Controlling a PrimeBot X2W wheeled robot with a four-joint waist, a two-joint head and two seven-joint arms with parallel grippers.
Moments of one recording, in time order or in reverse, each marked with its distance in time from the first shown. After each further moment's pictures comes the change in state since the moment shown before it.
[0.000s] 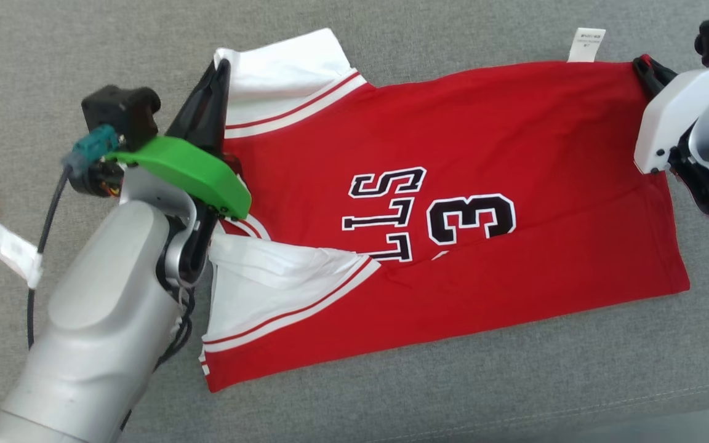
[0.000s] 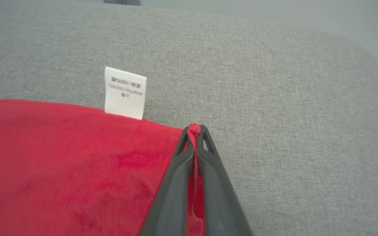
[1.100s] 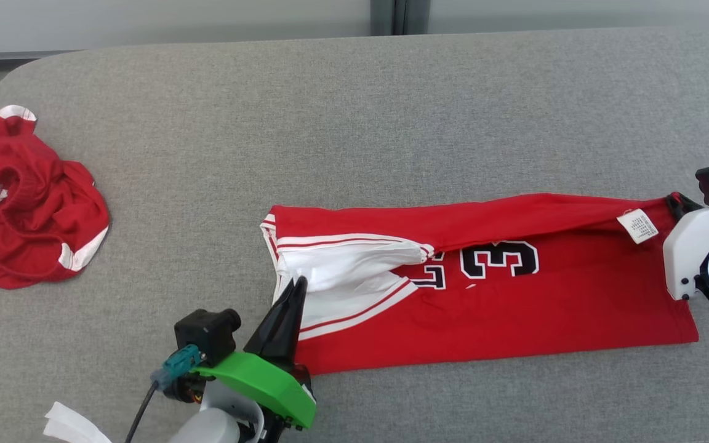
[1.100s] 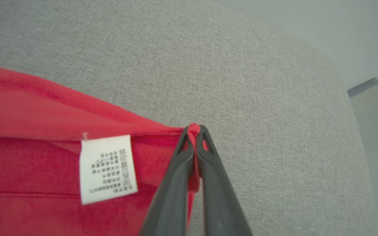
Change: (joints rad) left arm 0.554 -0.002 -0.098 -0.317 -0.039 0.092 -0.067; right arm 0.306 -0.094 0.001 0.010 -0.131 0.000 -0.081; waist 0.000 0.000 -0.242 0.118
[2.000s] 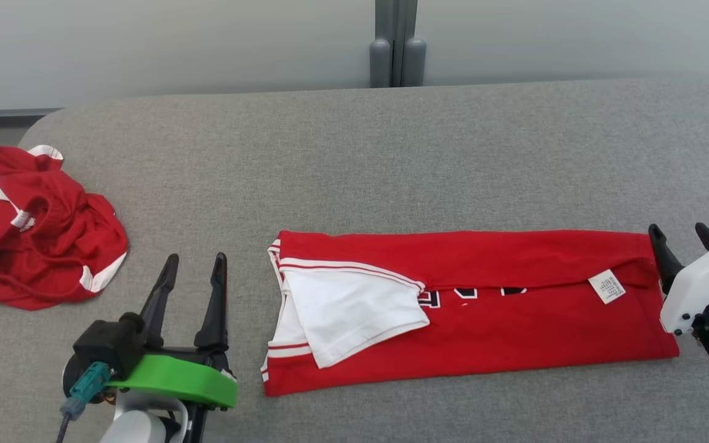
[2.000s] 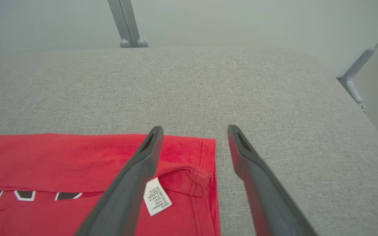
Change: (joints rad) left arm 0.120 -0.020 0.339 -0.047 0.238 -0.059 -0.037; right arm 0.275 0.179 -0.361 -0.311 0.020 0.000 0.067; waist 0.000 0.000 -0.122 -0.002
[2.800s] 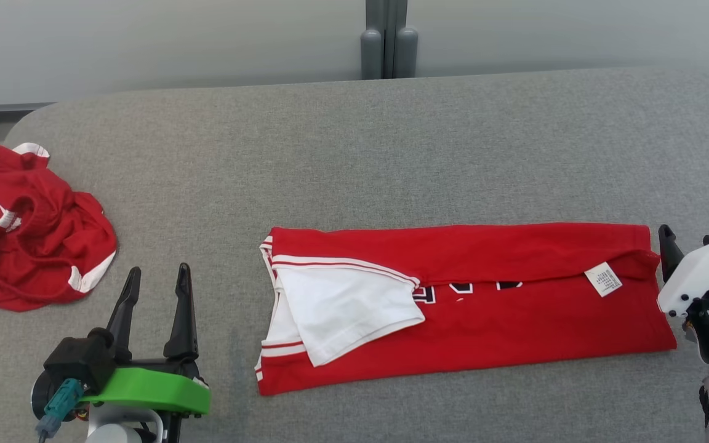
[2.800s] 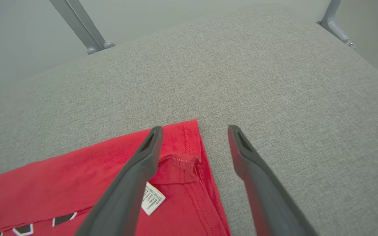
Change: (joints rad) left arm 0.056 -0.106 0.239 0.045 0.187 -0.116 0.000; right arm -0.059 0.224 -0.291 0.029 -0.131 0.000 0.115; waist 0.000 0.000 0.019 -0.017
